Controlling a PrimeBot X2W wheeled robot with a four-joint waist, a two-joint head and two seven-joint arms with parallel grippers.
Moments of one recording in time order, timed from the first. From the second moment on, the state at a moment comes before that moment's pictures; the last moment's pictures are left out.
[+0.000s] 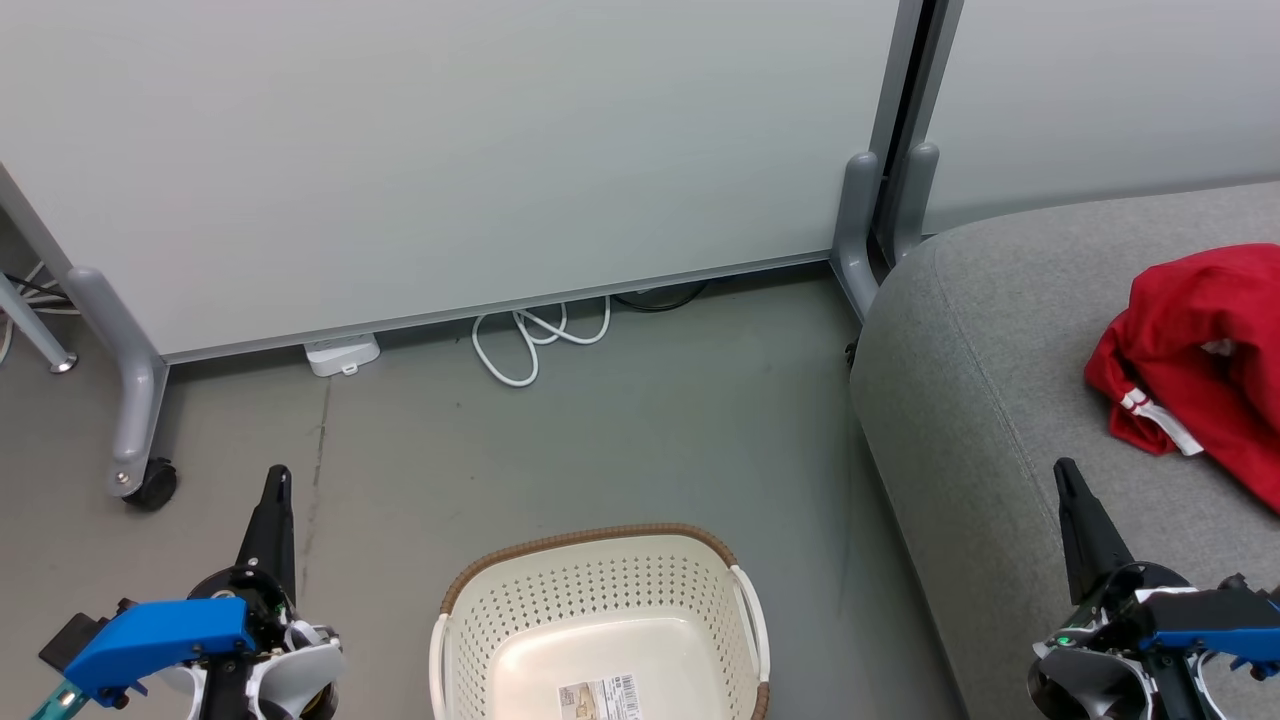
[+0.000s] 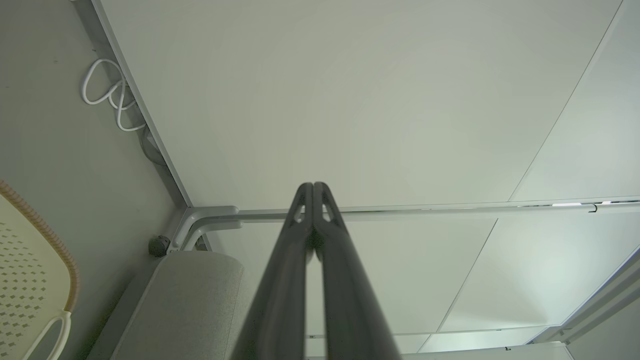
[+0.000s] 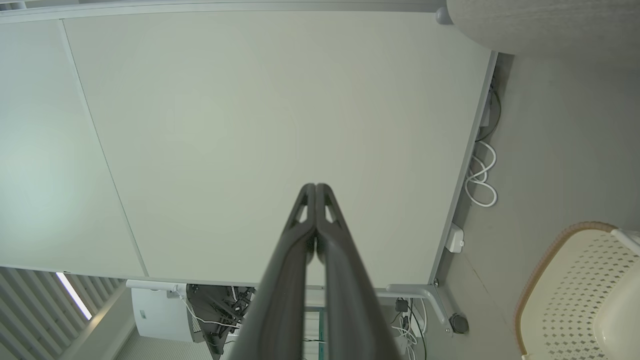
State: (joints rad) left arm -0.10 0.06 0.10 0.25 -1.62 -0.13 0.11; right arm -0.10 -0.05 -0.11 0.25 1.61 0.13 0.11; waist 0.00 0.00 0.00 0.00
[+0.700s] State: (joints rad) left arm -0.10 0.06 0.11 0.25 -1.62 -0.13 0.11; right arm -0.10 -0.05 -0.11 0.25 1.61 0.13 0.11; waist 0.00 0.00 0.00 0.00
